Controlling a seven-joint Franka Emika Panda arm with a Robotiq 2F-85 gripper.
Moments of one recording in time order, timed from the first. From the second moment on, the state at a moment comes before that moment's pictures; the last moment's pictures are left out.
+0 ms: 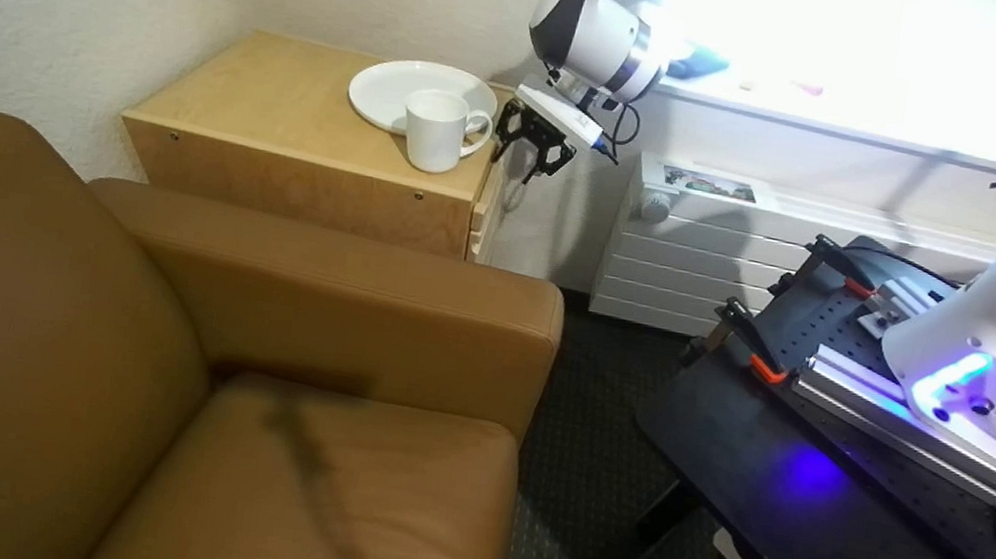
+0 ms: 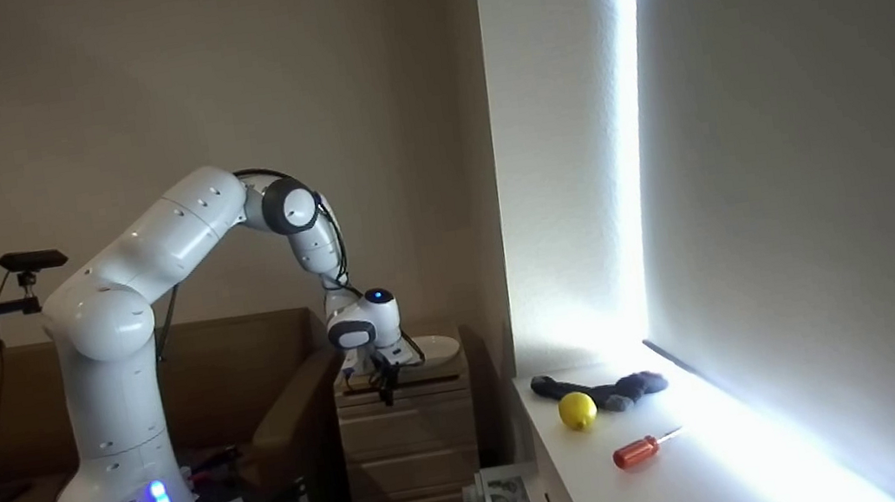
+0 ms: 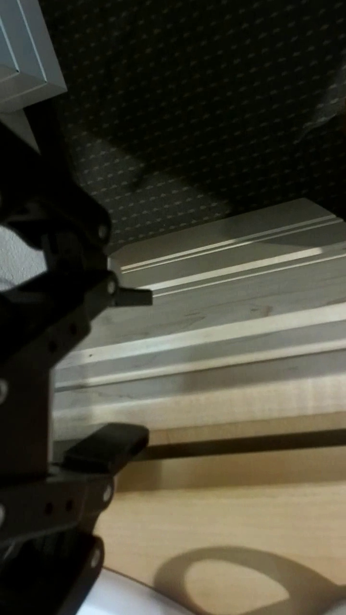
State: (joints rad) arm -0.10 0.88 0.26 -1.92 0.71 3.04 0.37
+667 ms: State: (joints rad) arm -0.08 0.92 0.25 -1.94 0.63 3.16 0.27
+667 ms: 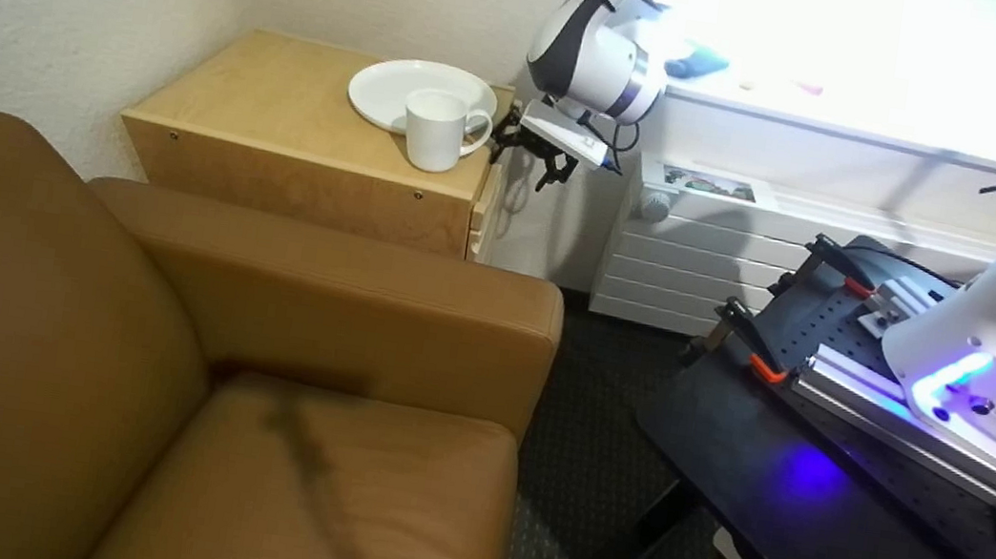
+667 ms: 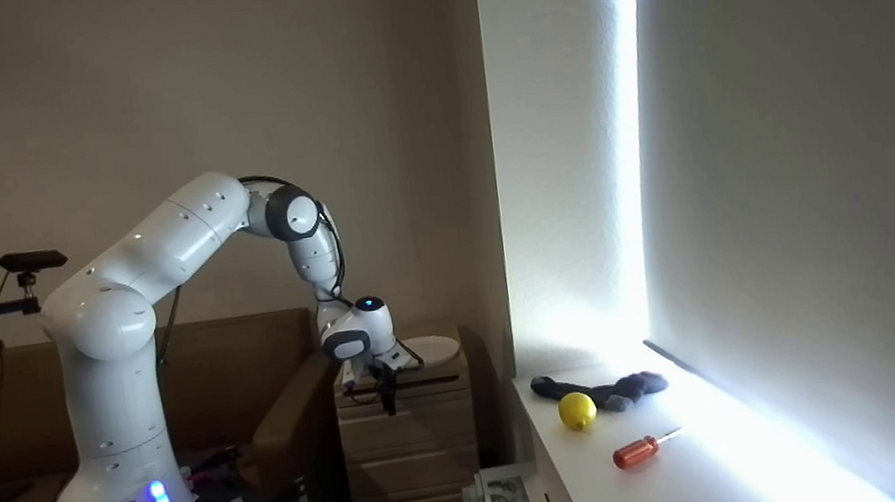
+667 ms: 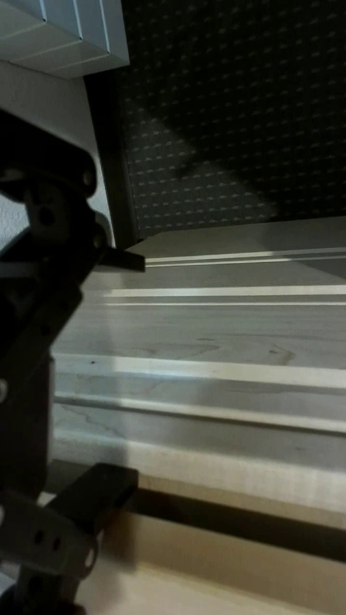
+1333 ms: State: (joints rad) arm 0.15 0.83 -0.03 -1.94 0.50 2.86 0.52
